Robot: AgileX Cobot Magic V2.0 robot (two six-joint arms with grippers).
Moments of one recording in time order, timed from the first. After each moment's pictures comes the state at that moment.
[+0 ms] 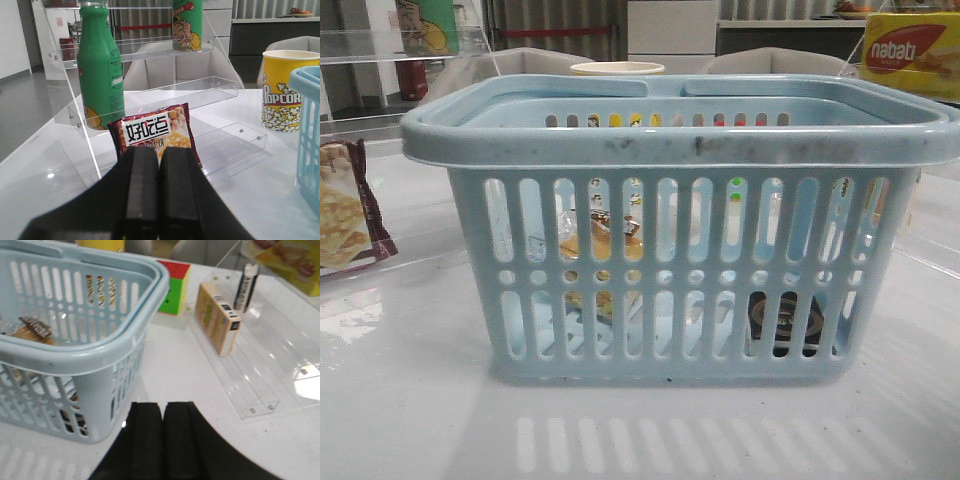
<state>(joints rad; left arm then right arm) -0.01 -0.01 0.01 0.03 0.07 0.00 0.18 0.22 -0.23 -0.02 0.30 0.01</state>
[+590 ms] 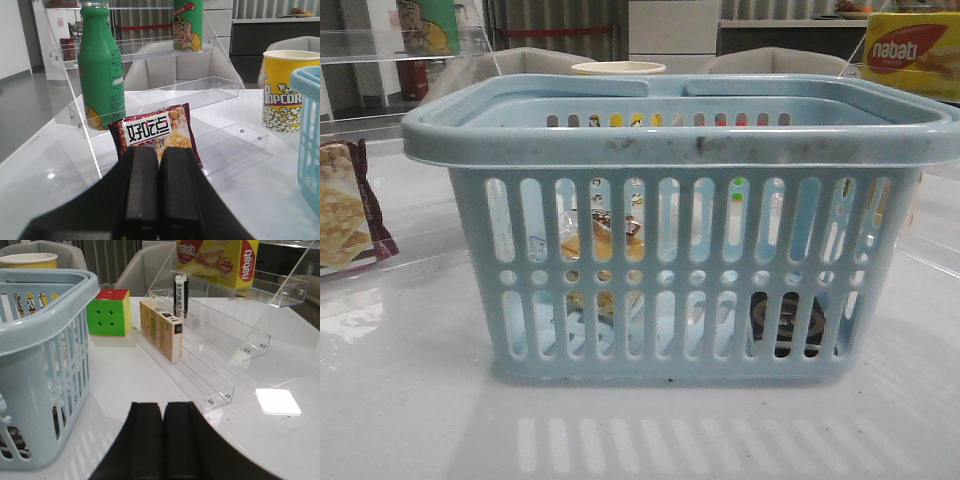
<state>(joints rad) -0.01 -0.01 0.01 0.03 0.07 0.00 0.00 -0.01 0.03 0.05 0.12 0.01</state>
